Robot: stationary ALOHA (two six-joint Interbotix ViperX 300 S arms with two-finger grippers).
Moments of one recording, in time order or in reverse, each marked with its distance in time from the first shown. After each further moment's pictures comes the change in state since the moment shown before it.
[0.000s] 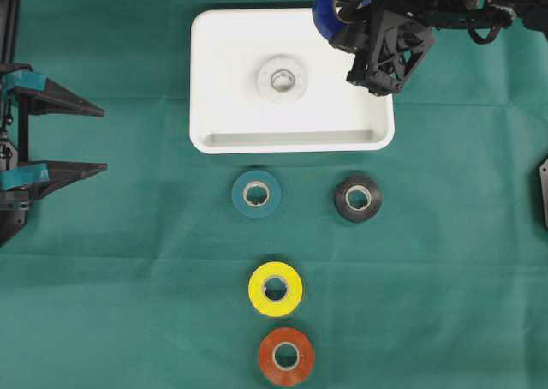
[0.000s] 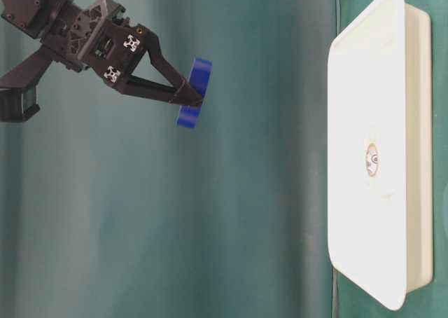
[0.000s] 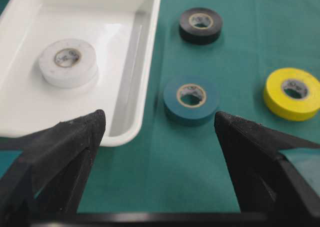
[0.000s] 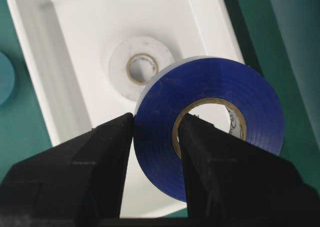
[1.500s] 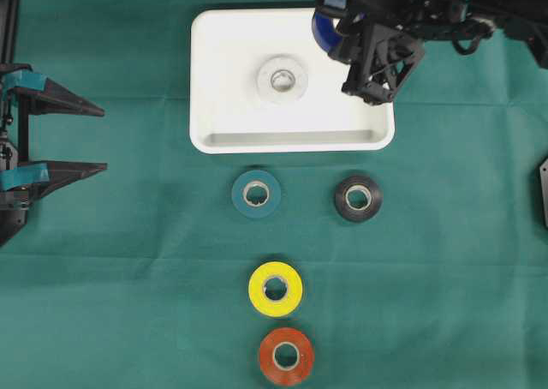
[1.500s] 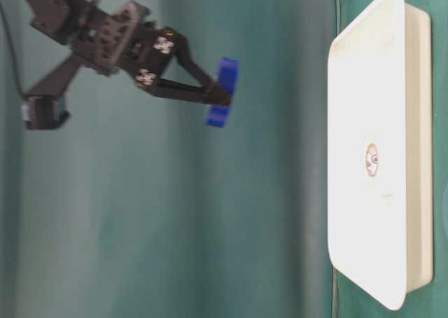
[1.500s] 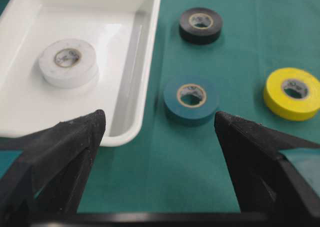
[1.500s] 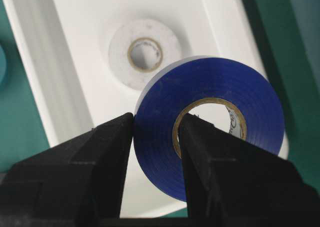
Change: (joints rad) left arm 0.000 0.000 0.000 0.000 0.000 0.002; right arm 0.000 0.048 0.046 0.000 -0.038 0.006
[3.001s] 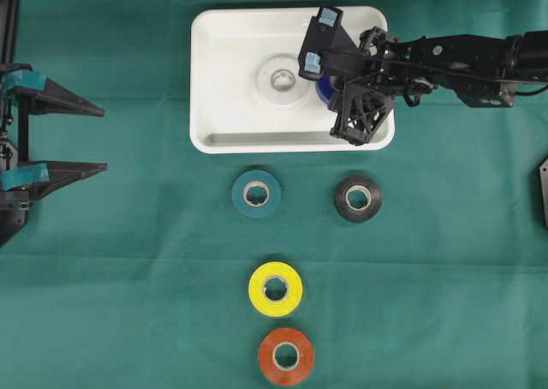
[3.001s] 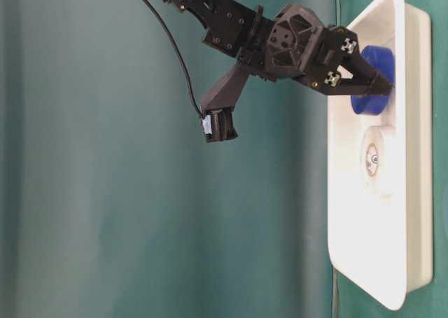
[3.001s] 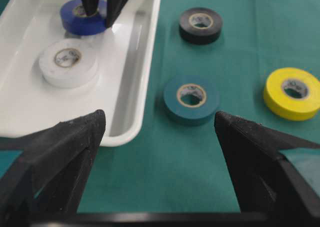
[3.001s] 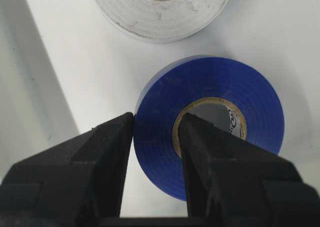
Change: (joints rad) left arm 0.000 0.000 0.000 0.000 0.000 0.000; right arm -0.017 0.267 0.204 0.002 -0.334 0.063
